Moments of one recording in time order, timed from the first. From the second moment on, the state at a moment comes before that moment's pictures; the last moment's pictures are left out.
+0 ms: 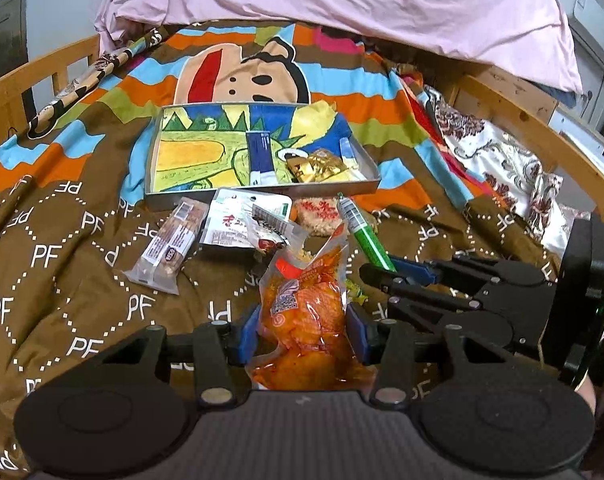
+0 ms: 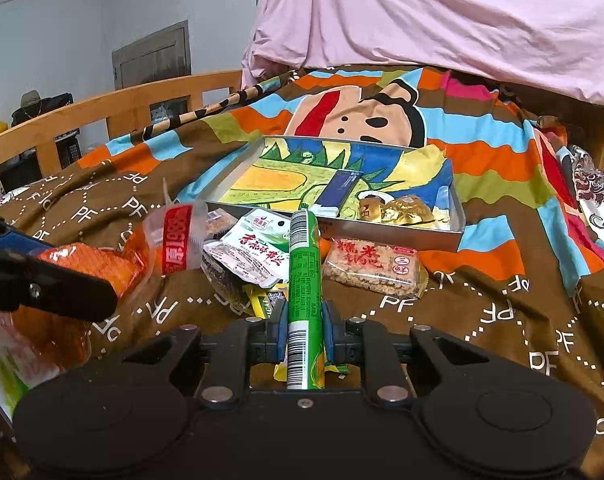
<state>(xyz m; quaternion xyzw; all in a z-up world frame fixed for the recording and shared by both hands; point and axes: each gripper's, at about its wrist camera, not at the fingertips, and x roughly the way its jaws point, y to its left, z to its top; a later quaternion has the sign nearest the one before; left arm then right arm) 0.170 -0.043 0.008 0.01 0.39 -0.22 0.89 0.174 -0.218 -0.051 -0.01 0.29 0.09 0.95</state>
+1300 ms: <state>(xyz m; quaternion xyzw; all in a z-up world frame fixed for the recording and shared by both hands) 0.233 -0.065 -0.018 -0.01 0.42 -0.25 0.87 0.199 -0.257 -0.021 0.05 0.27 0.08 0.96</state>
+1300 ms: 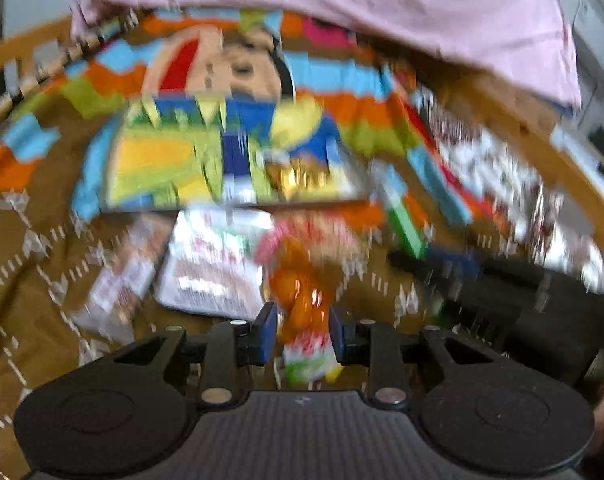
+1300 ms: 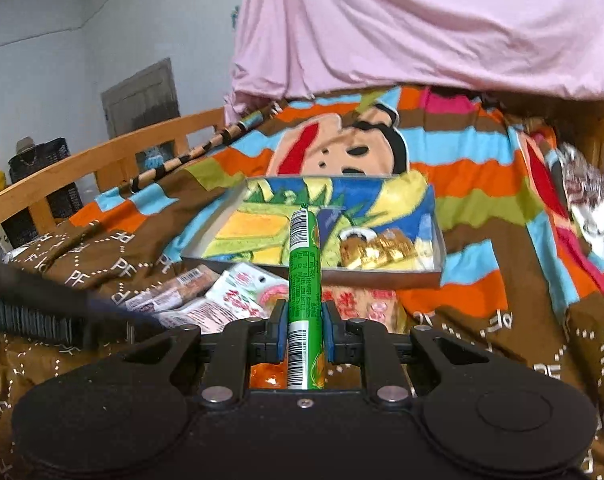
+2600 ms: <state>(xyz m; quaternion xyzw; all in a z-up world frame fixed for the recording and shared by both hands) 0.288 -0.114 -0.024 -0.08 0.41 -0.19 0.89 0.279 -0.295 -0.004 0.02 0.25 0.10 0.96</state>
